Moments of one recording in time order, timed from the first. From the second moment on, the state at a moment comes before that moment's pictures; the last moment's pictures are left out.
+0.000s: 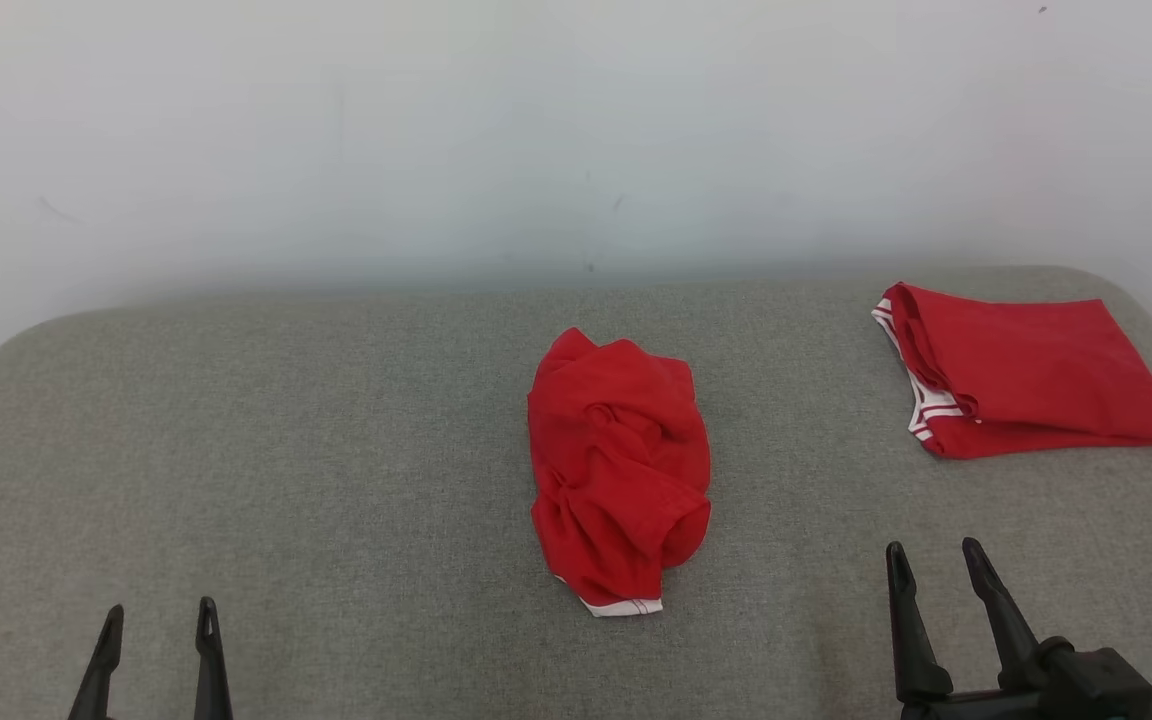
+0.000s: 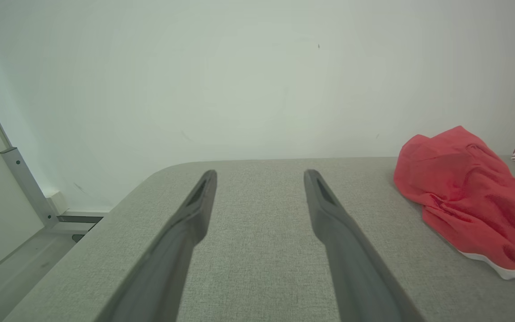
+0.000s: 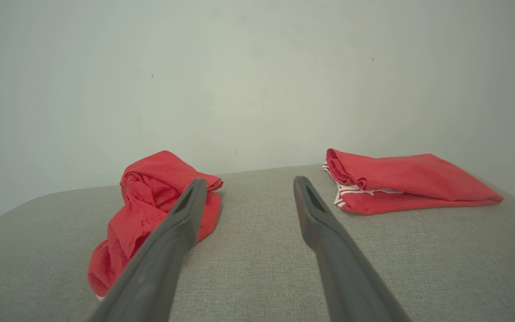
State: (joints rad) left arm 0.10 0.25 -0.04 0.06 -0.25 0.08 -0.26; right arm 0.06 -0.08 -0.03 0.10 0.17 0.13 -0.26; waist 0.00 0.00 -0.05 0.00
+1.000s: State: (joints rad) left arm 0.10 0.19 0.02 0.07 -0.16 -0.01 -0.26; right arm 0.07 -0.07 -0.02 0.13 0.16 0.13 -0.26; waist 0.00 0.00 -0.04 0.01
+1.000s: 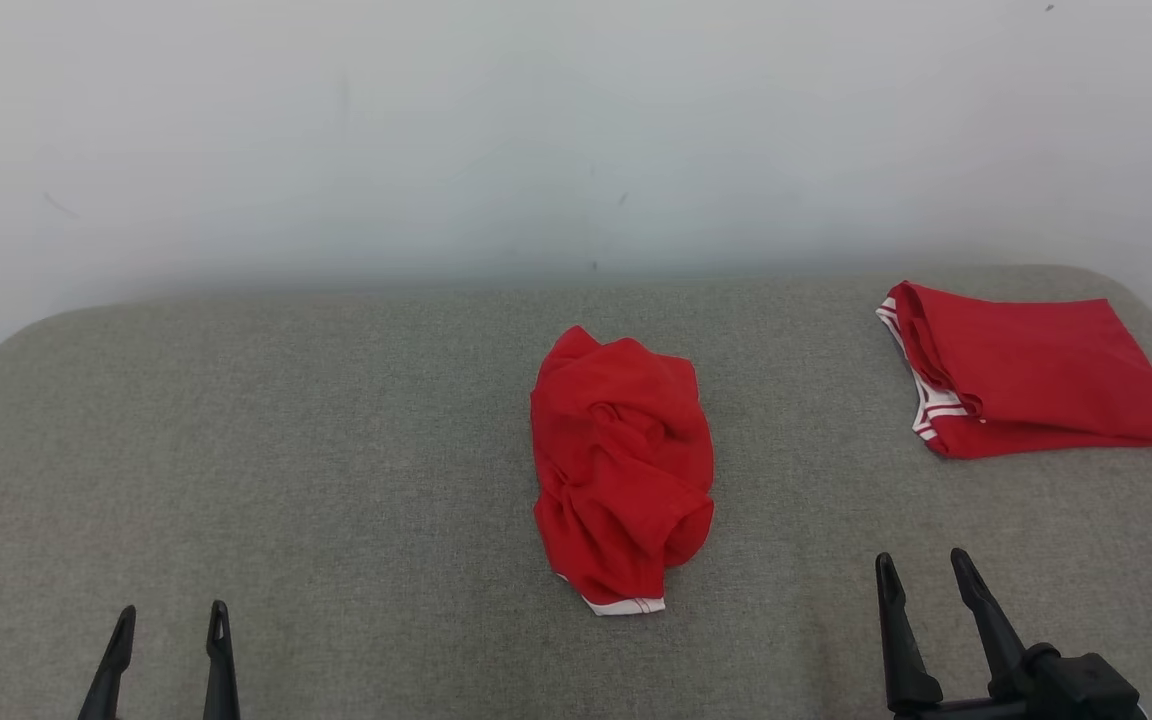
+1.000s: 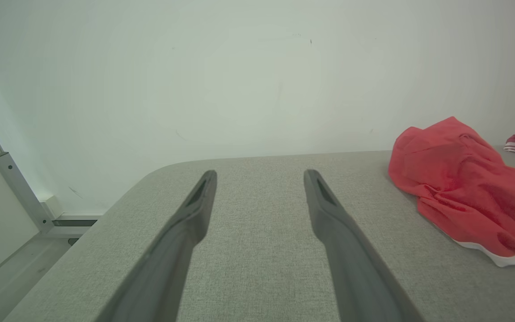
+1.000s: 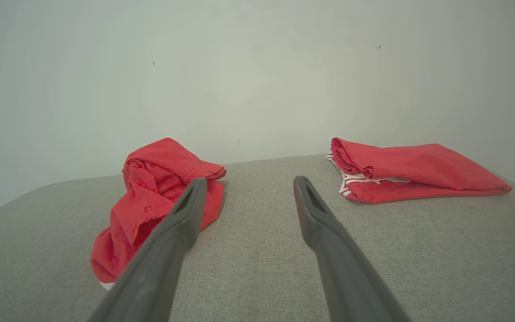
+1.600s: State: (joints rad) left arm 0.10 0.17 0.04 0.08 -0.13 -0.04 -0.26; right arm 0.07 -0.08 -0.02 0.14 0.16 0.13 -0.26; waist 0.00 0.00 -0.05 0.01
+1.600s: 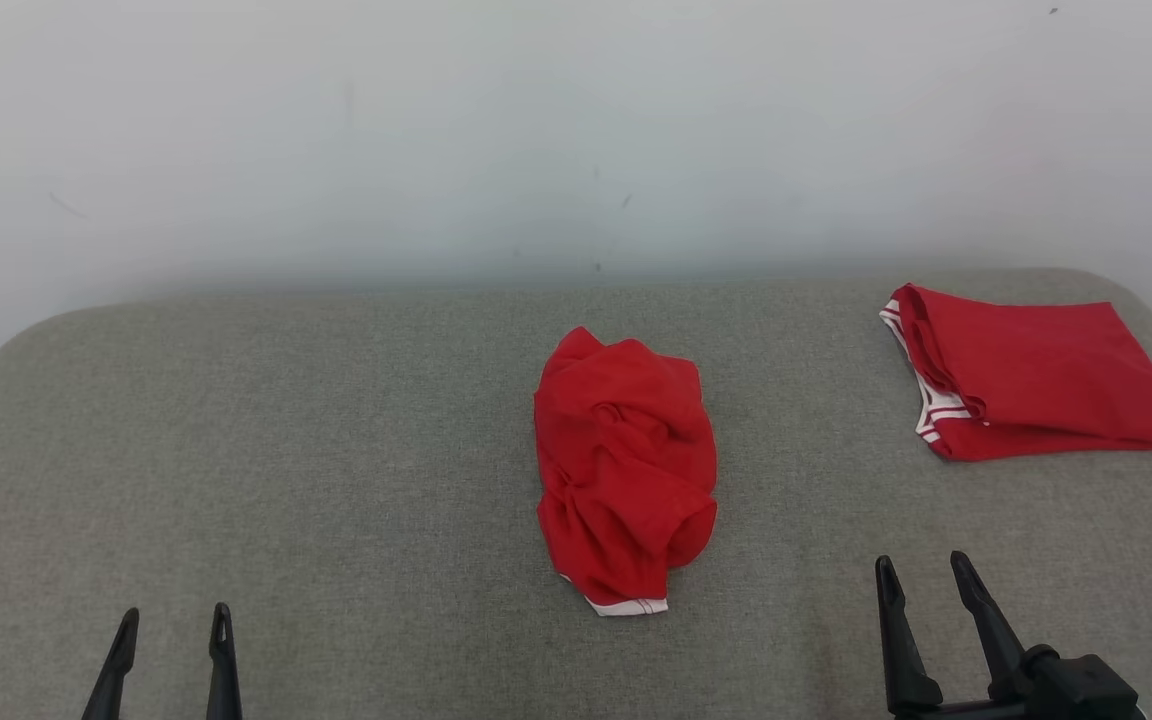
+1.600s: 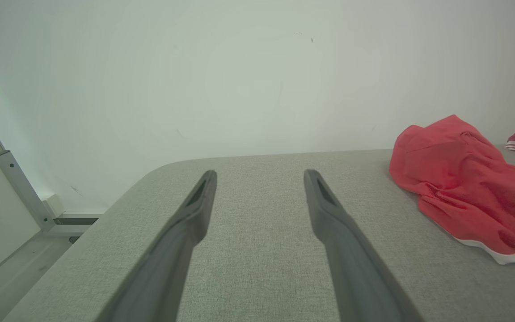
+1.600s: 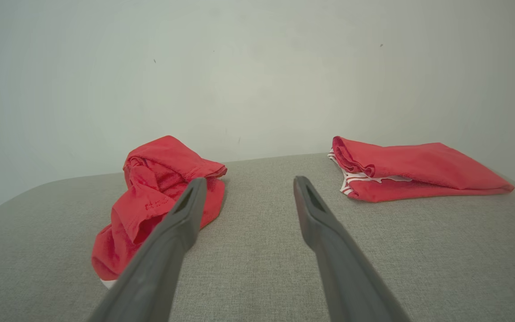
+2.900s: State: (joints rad) left arm -0.03 0.11 -0.03 0.14 -0.08 -0.08 -0.26; right arm -0.29 -0.11 0.23 0.78 0.22 0.13 -0.25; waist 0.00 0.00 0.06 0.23
